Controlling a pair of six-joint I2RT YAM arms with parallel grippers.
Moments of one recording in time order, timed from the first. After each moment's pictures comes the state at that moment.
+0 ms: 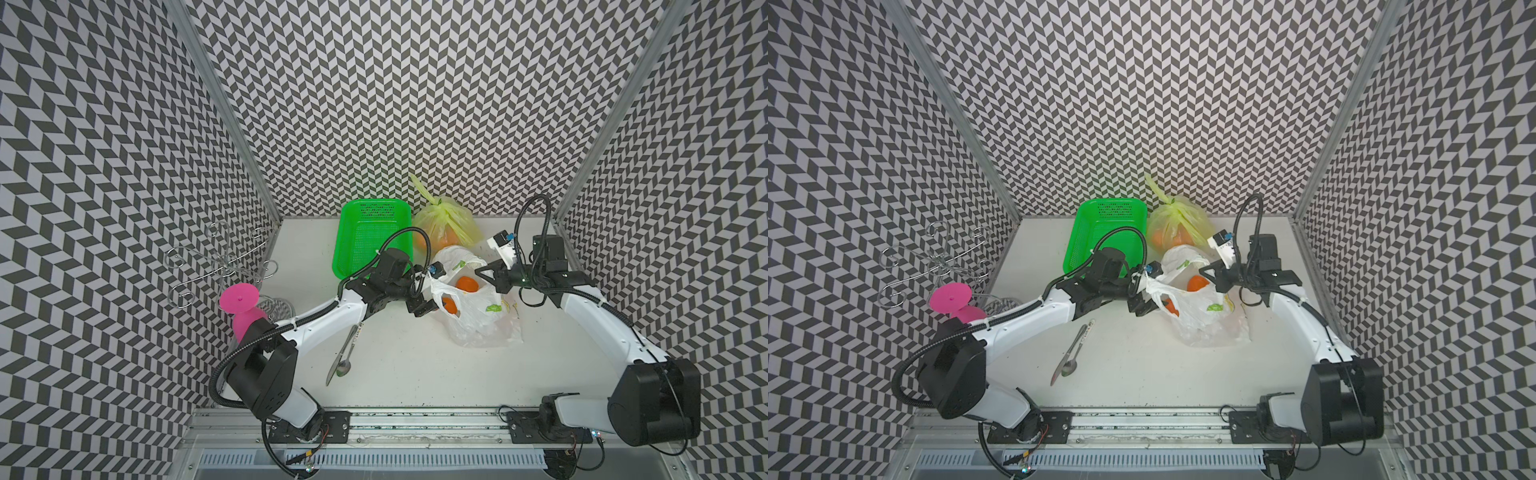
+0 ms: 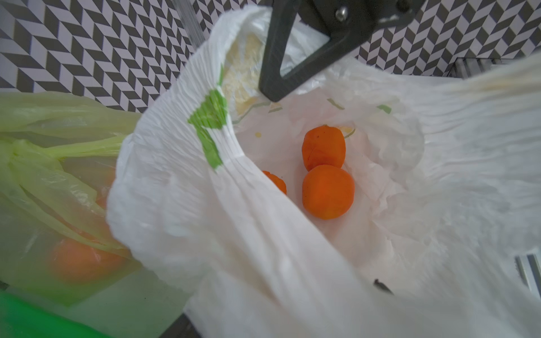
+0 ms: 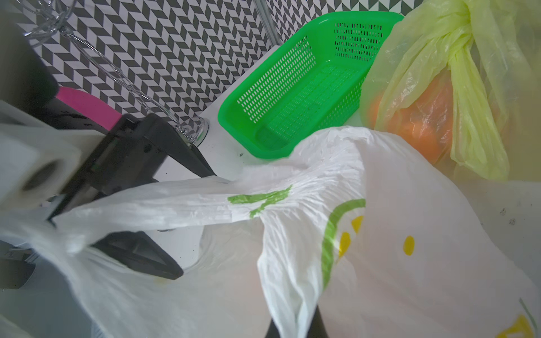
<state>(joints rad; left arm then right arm) -0.68 1.51 1.06 -0.13 0.49 0.45 0.10 1.33 1.00 -0.40 -0.81 -0.20</state>
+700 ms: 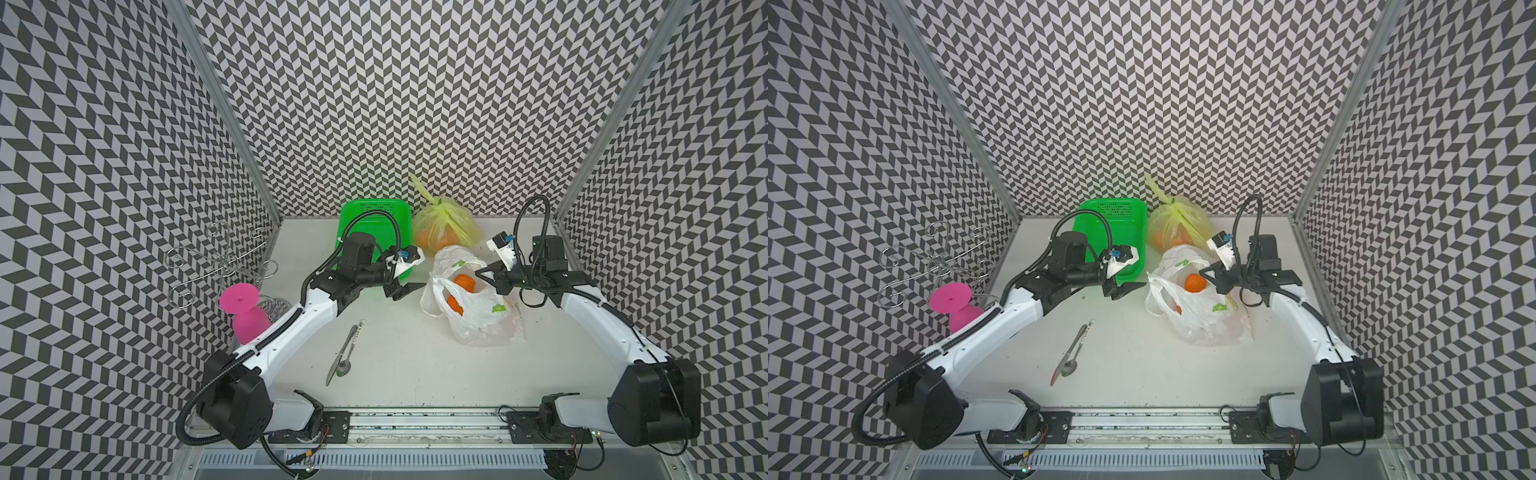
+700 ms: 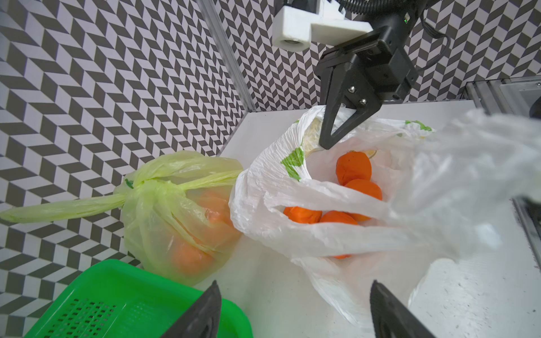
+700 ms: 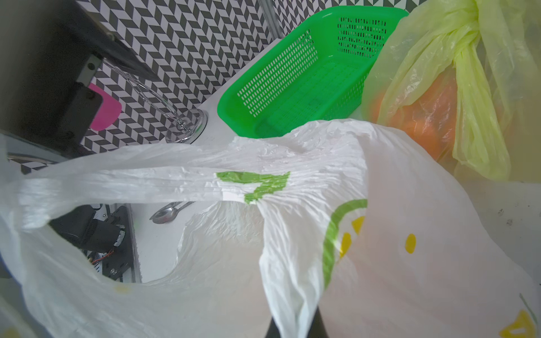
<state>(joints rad) -0.53 1.40 1.13 -0.23 0.59 0.60 0.10 1.33 1.01 -0.43 -0.82 -0.25</state>
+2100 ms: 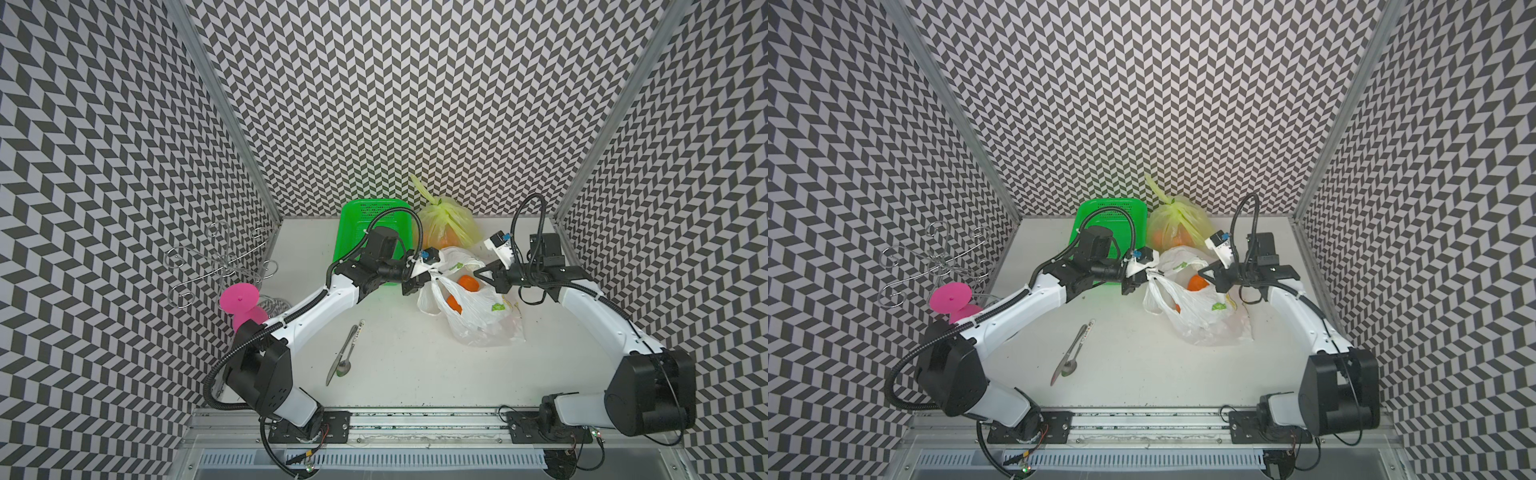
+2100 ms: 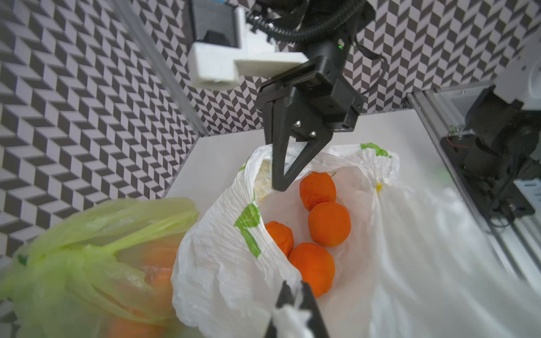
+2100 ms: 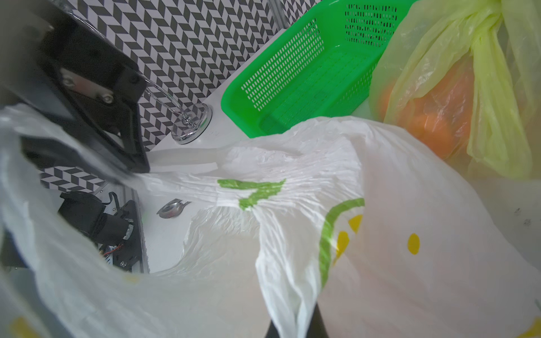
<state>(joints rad) -0.56 1.52 1.22 -0.23 0.74 0.60 0.10 1.38 1.08 -0.49 -0.83 -0.28</state>
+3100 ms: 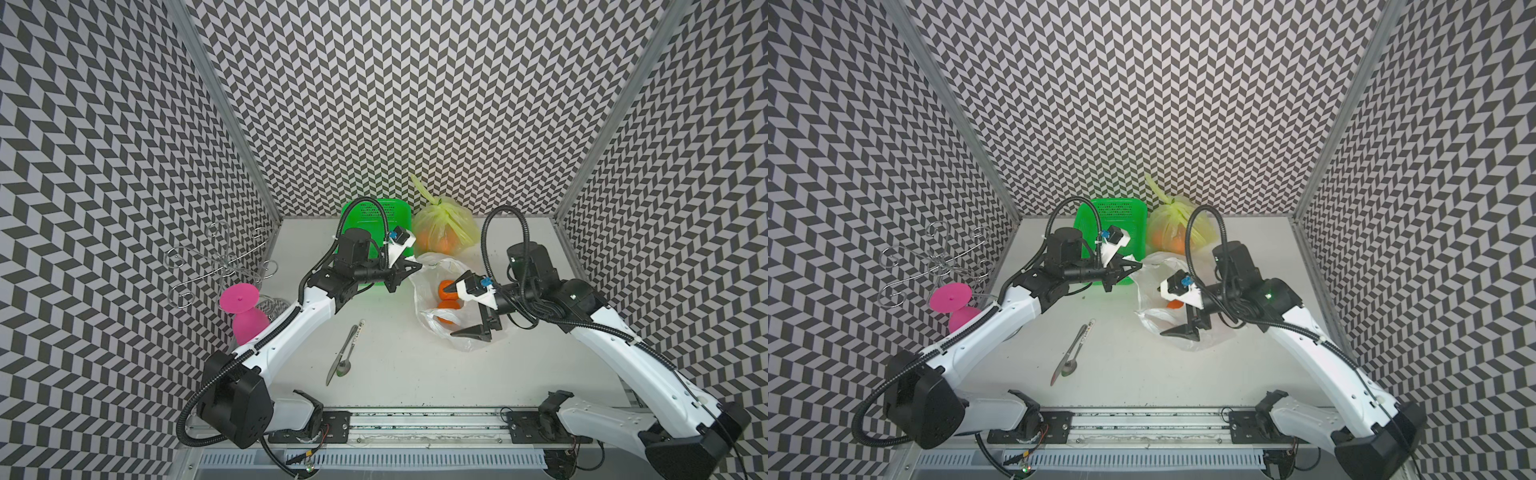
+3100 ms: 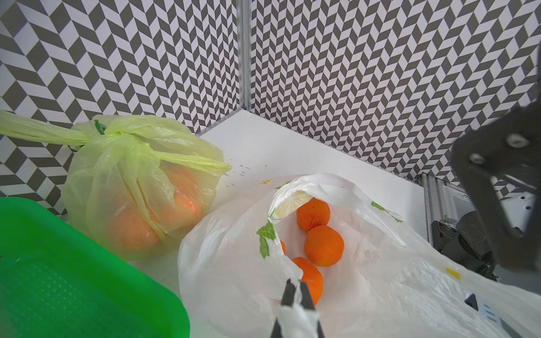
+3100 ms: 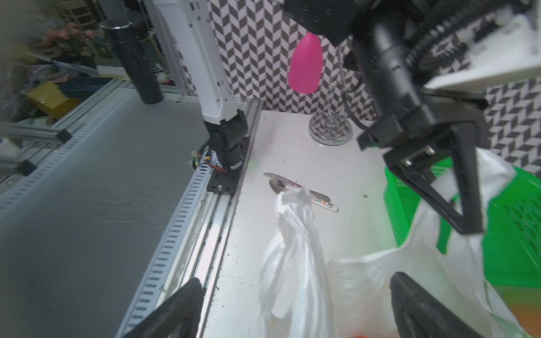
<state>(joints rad) -0.49 1.35 1.11 -0.17 0.68 0.12 0.60 1.13 1.19 -0.78 -0.90 -0.74</state>
